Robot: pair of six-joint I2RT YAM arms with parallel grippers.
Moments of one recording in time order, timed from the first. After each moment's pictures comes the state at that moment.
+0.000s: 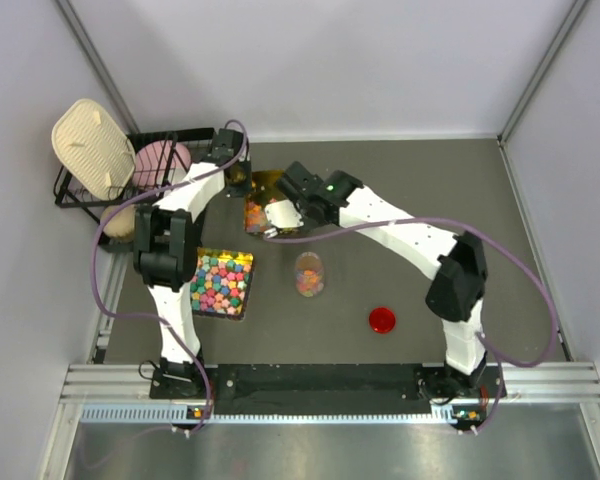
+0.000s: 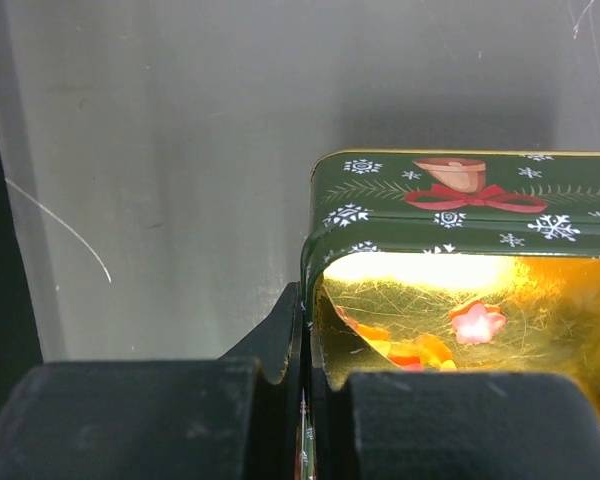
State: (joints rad) left arm -0.18 2.05 1.69 -0.57 0.01 -0.23; right arm 0.91 1.90 1.90 -1.08 0.44 -1.02
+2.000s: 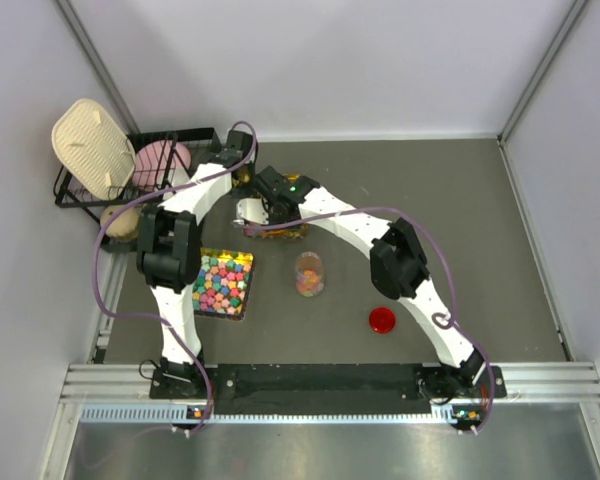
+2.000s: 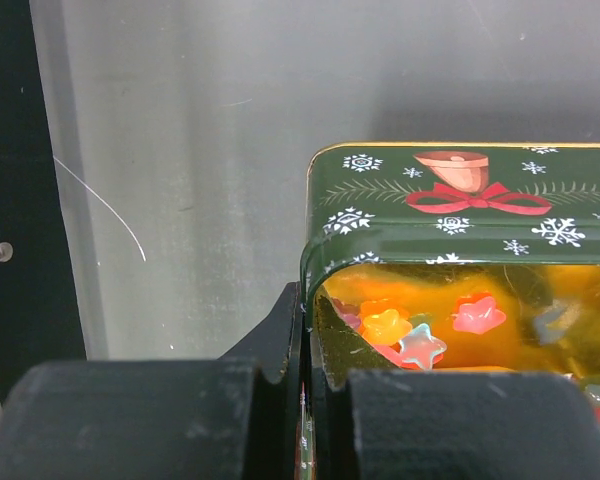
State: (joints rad) left arm -0.24 2.04 1.69 -0.60 -0.16 -0.20; right arm 0.87 2.43 2.28 -0.95 0.14 -0.85
